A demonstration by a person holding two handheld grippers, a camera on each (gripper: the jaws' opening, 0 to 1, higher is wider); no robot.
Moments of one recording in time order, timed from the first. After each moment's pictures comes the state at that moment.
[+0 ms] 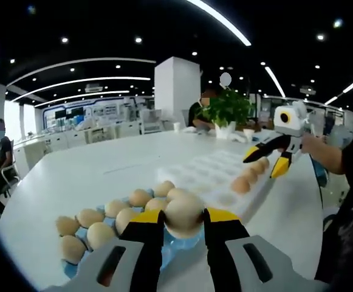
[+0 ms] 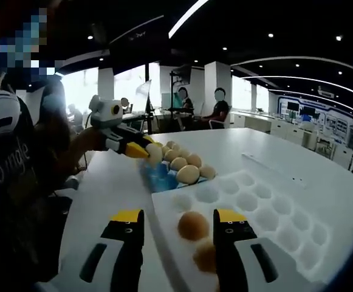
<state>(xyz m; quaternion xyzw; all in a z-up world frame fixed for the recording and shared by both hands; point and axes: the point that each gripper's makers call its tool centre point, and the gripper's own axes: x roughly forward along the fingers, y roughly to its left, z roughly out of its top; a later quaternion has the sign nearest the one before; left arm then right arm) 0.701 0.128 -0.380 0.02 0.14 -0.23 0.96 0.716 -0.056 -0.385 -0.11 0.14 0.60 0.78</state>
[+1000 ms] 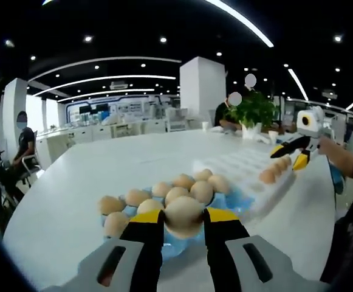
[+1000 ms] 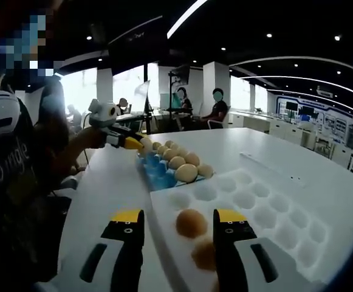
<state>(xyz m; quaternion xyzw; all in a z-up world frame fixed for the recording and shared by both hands) 0.683 0.200 -0.389 0.01 0.14 -0.13 0.98 0.719 -0.058 -0.386 -0.11 0.13 0.60 0.78</state>
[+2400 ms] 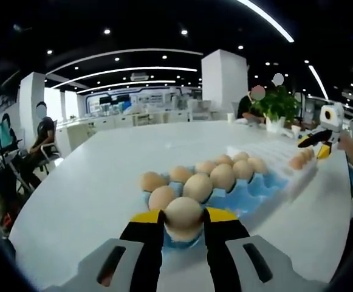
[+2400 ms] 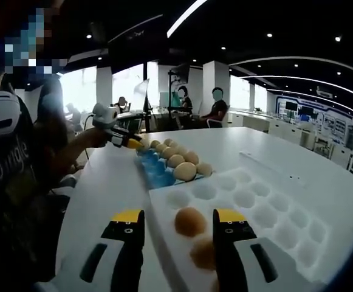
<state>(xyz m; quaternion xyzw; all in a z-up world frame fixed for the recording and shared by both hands) 0.672 0.261 -0.419 0.01 0.18 -0.05 0.98 0.716 -0.057 -0.389 -0.11 0.14 0.60 0.78</state>
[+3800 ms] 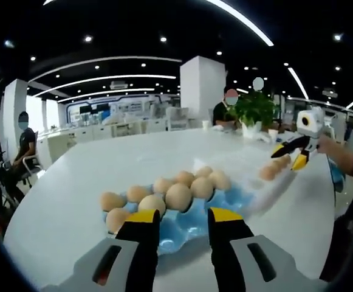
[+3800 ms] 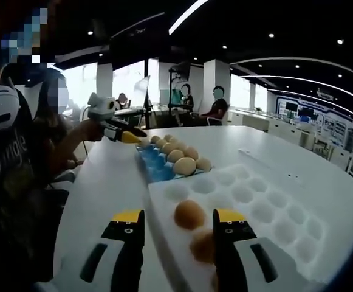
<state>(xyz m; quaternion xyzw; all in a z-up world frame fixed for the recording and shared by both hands) 0.670 0.195 -0.391 0.01 0.14 -0.14 0.98 0.711 -0.063 -0.395 -0.13 0.14 0.60 0.78</state>
